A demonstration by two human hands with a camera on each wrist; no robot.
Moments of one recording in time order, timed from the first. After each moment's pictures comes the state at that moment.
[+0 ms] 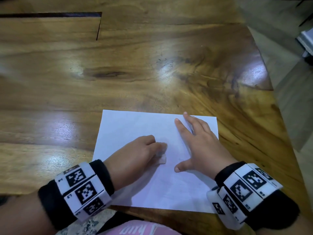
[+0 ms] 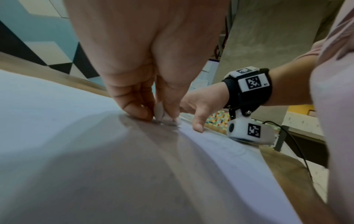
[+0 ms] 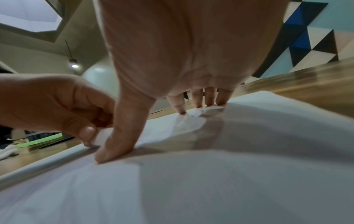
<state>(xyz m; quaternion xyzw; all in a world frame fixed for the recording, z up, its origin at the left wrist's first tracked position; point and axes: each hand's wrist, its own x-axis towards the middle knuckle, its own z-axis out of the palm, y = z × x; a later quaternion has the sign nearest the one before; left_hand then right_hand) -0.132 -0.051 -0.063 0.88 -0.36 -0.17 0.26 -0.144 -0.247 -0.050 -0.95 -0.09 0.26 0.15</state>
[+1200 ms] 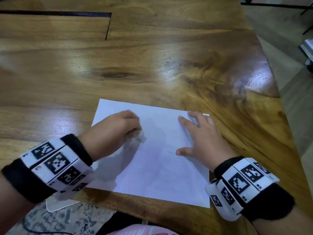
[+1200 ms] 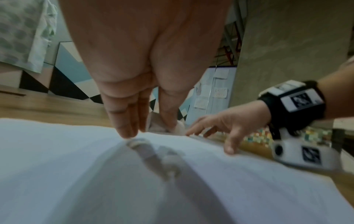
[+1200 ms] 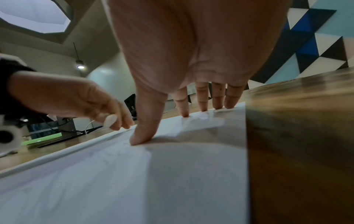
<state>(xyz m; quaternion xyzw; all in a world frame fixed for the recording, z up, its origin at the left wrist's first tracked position) -0.082 0.002 -0.045 0.91 -0.29 -0.15 0.25 -0.124 -0.235 -0.048 -0.96 -0.05 0.20 0.17</state>
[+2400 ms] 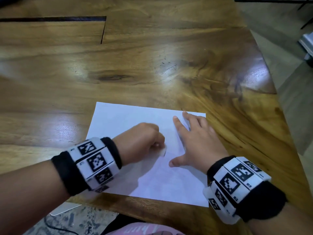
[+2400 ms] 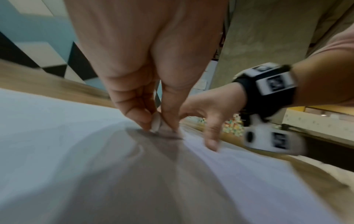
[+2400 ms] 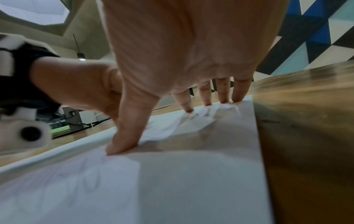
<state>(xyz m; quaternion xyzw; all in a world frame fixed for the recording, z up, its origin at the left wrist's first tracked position) -0.087 -0.053 -0.047 0.88 -0.36 -0.24 0.20 -0.127 -0.229 -0.048 -0.96 -0.09 0.24 0.06</state>
